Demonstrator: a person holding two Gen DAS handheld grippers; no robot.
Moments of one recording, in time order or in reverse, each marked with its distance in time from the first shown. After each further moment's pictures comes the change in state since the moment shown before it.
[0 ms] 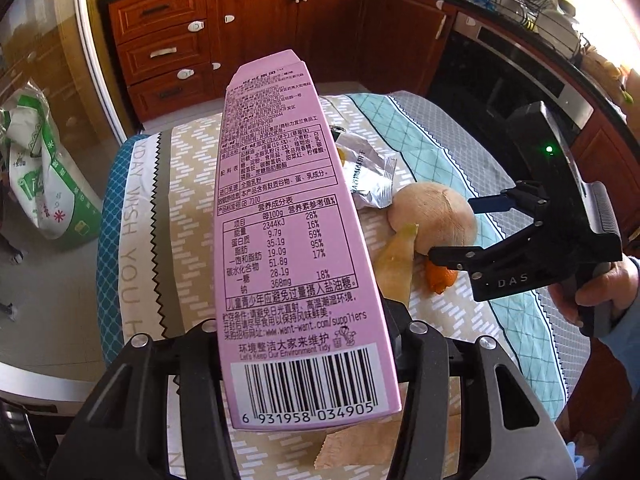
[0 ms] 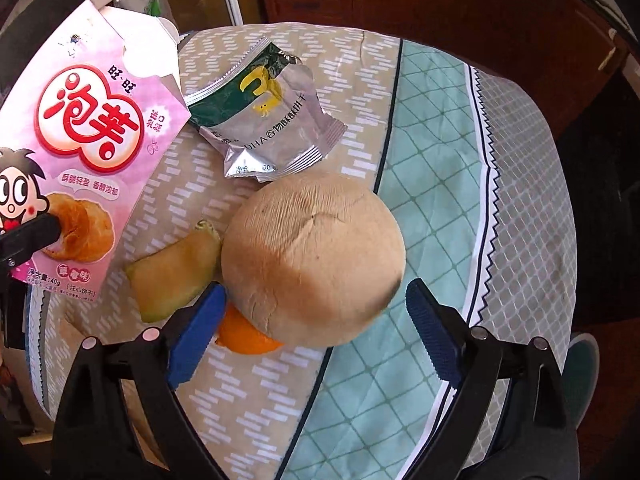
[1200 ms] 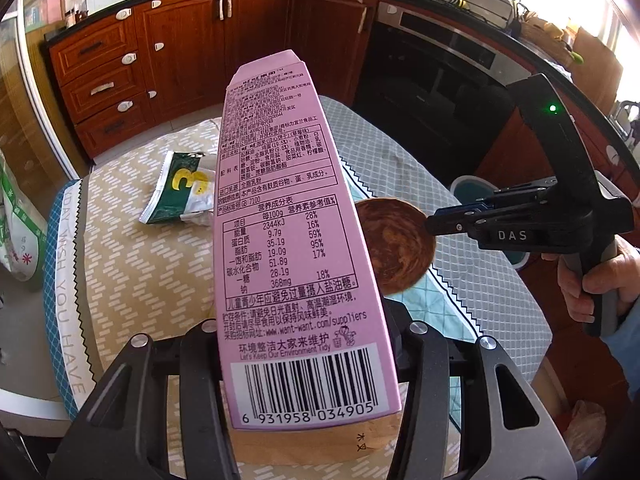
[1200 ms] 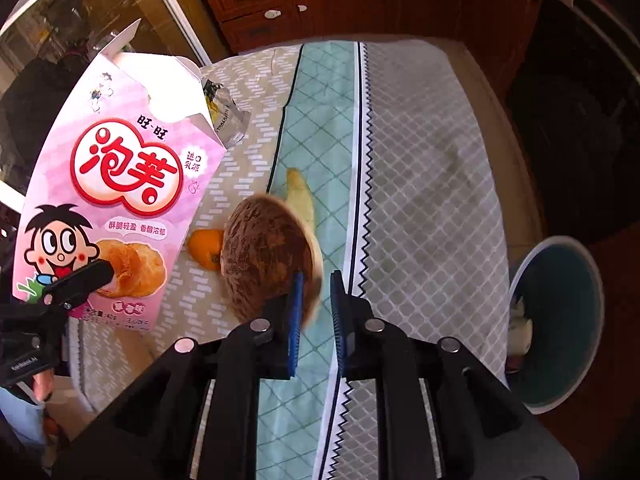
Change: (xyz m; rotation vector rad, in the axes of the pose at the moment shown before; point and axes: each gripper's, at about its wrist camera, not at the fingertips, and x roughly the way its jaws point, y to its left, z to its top) left arm -0.020 -0.119 -0.004 0.152 -0.023 -0.121; right arm -0.091 -0.089 -0.095 0.248 -0.070 0.031
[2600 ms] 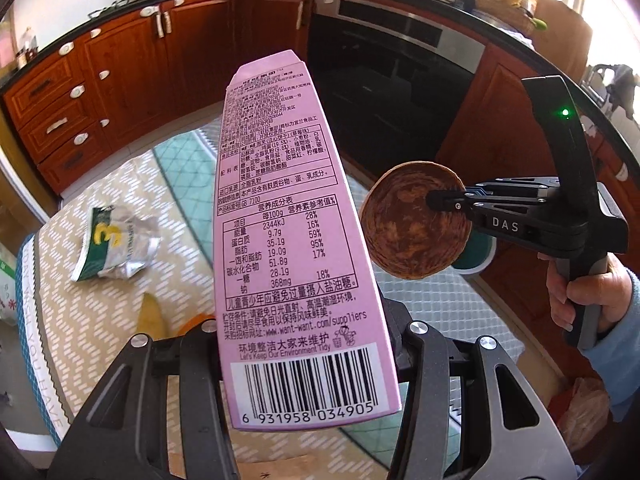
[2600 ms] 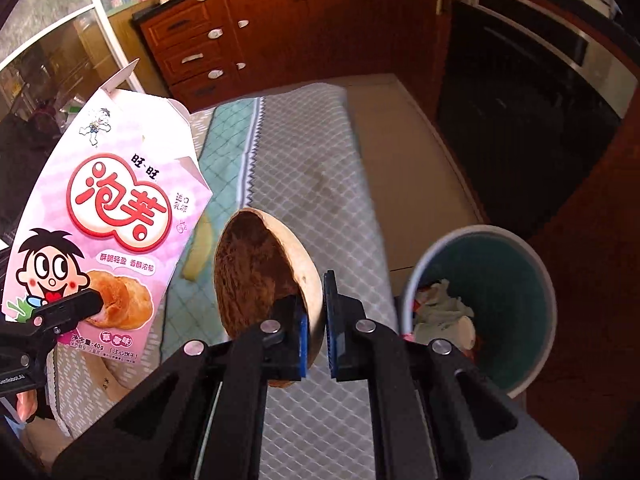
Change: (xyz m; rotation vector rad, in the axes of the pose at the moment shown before) left arm 0.026 -0.105 0.043 0.144 0.025 -0.081; right arm -0.057 -0.103 -0.045 0.175 -0.208 -0.110
